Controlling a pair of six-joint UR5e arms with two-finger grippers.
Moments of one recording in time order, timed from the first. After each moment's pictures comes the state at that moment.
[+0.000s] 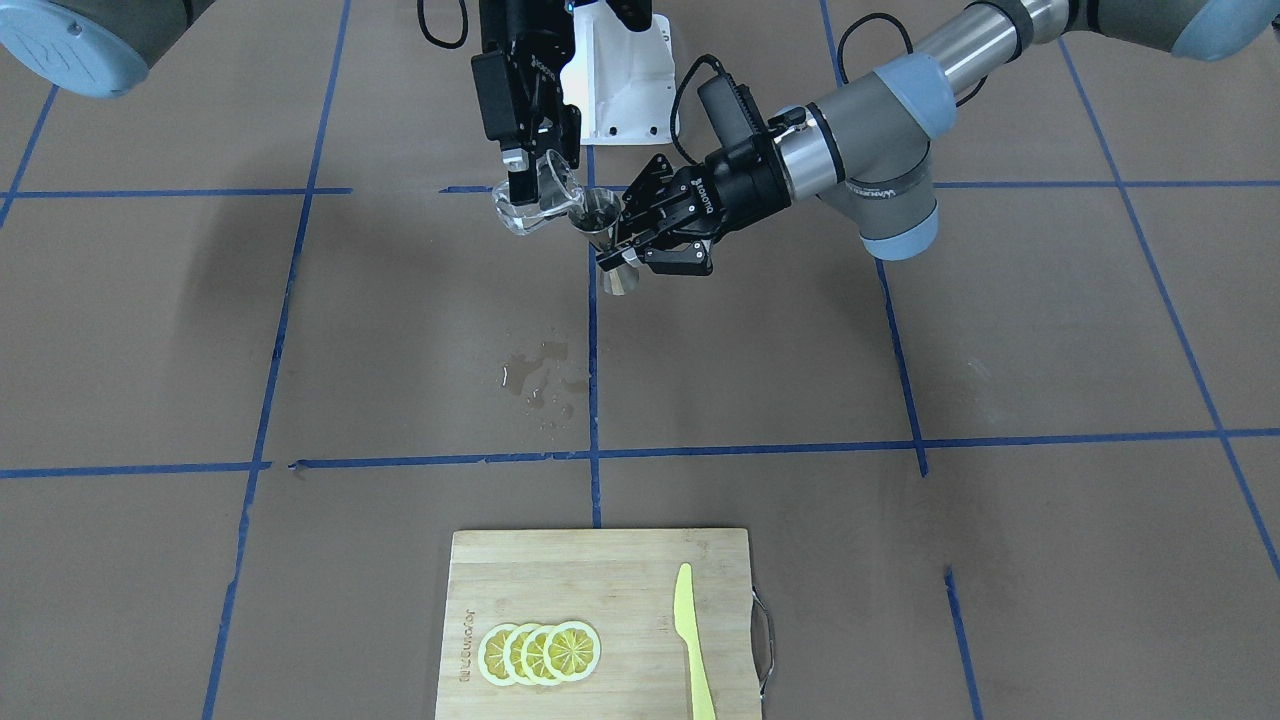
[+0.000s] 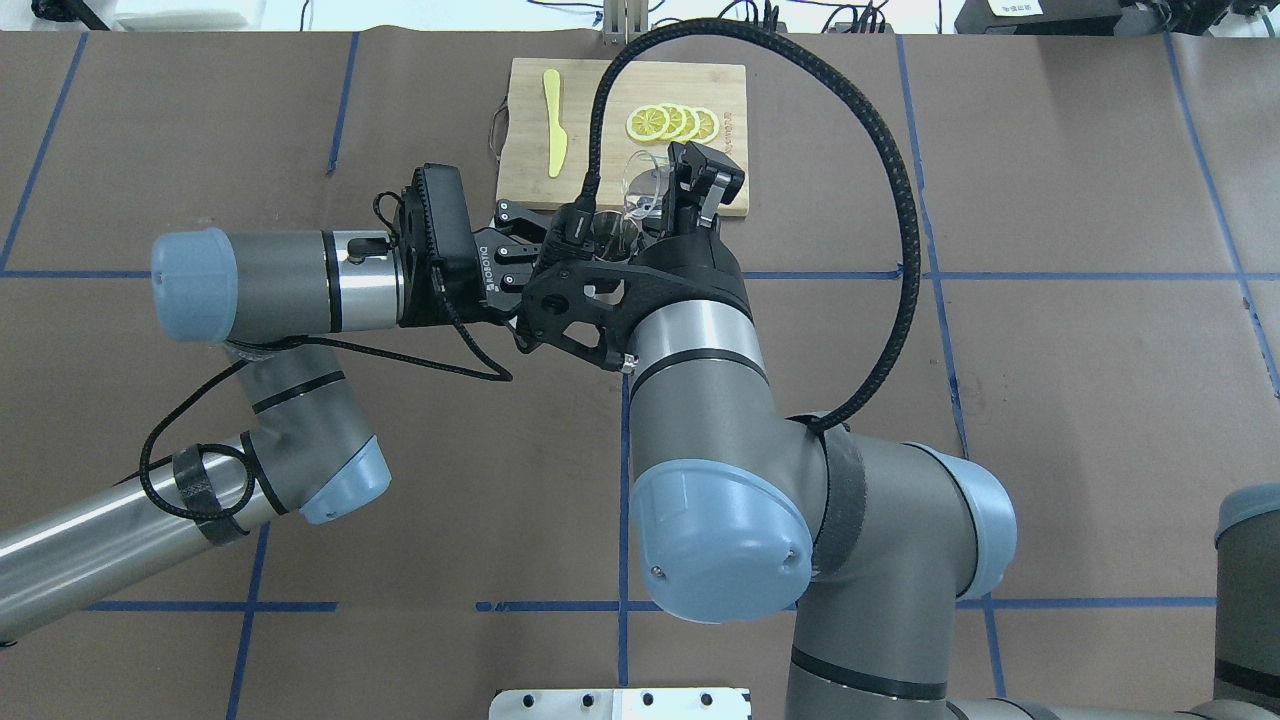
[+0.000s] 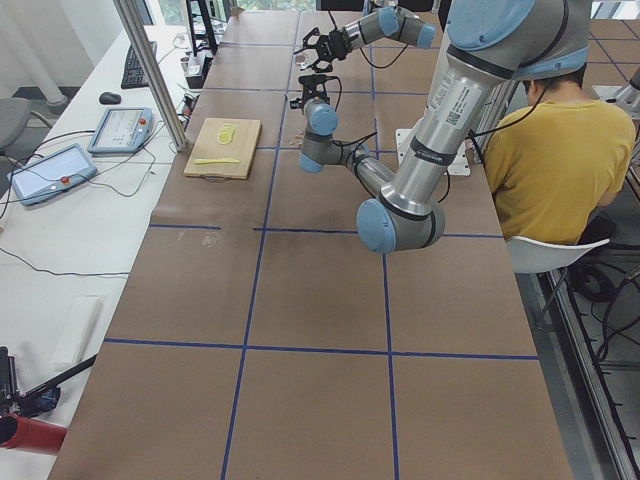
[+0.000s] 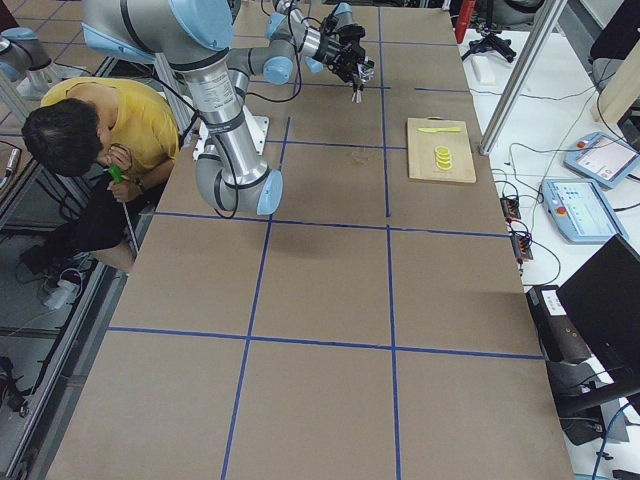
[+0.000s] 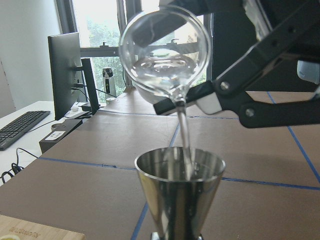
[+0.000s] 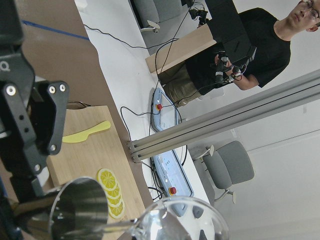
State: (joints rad) left arm -0.62 -2.14 -1.48 -3.07 -1.88 -0.26; right arm 0.27 -0.87 2.02 -1.62 0.64 0.01
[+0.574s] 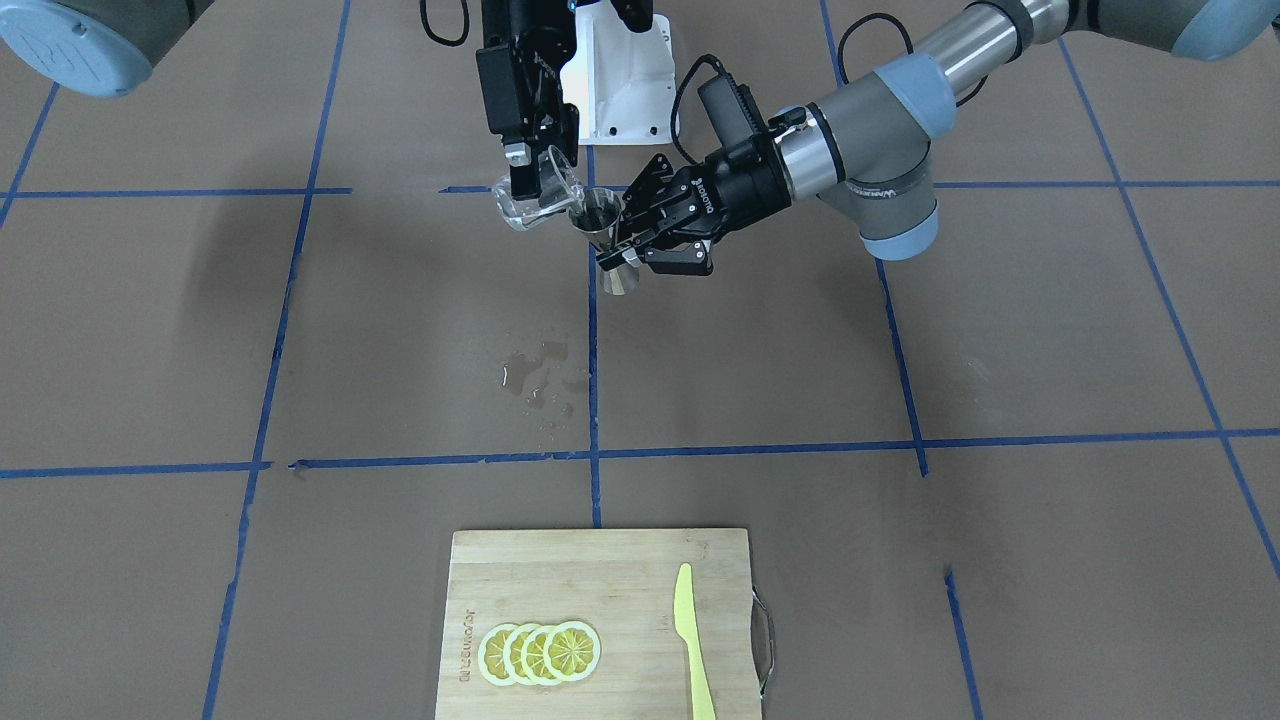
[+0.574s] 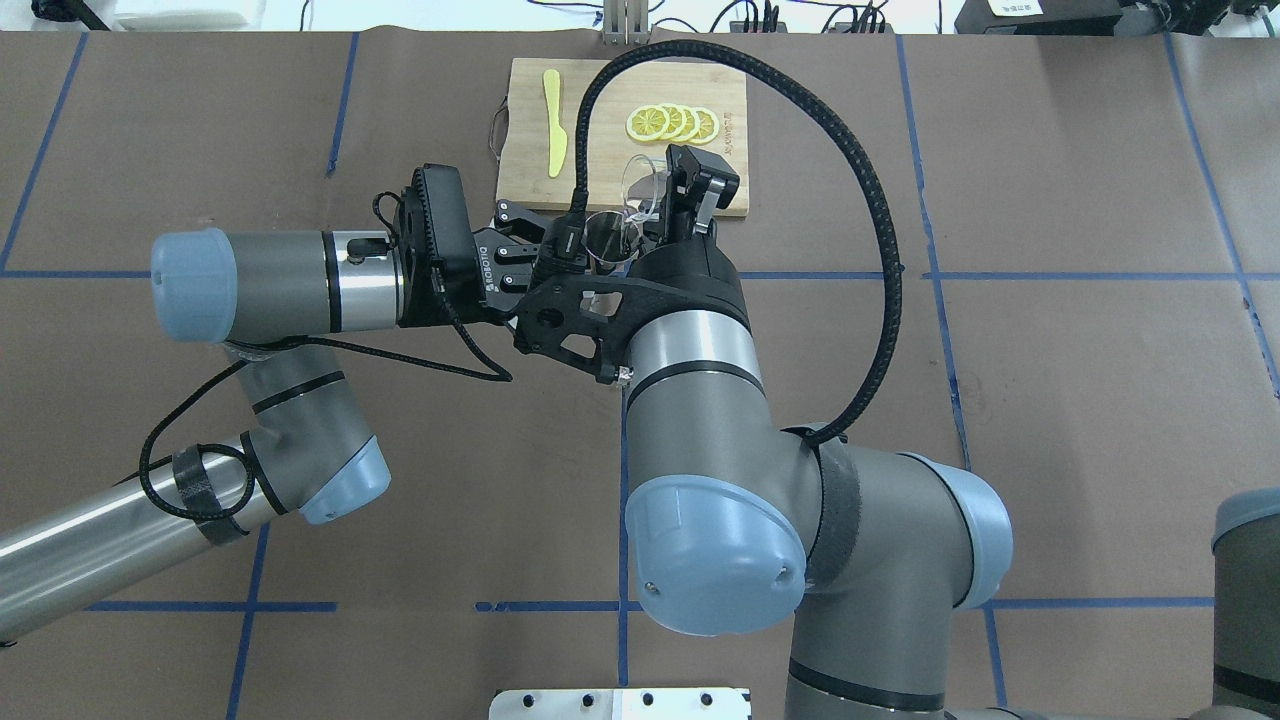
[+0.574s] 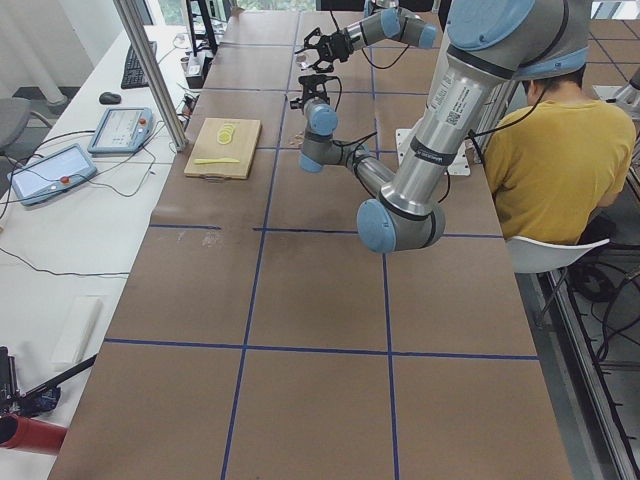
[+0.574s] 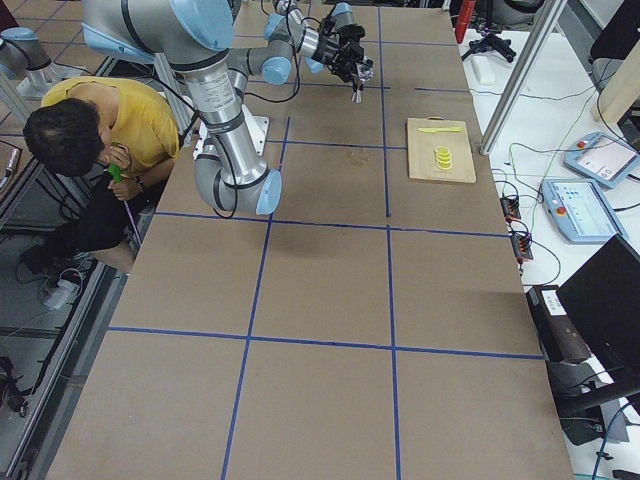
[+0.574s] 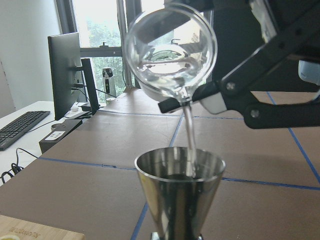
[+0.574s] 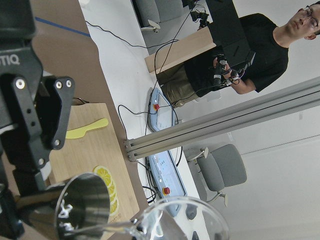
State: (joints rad) left arm -0.62 -2.14 -1.48 -3.08 -1.88 -0.26; right arm 0.26 -0.87 2.02 -1.62 0.61 -0.02
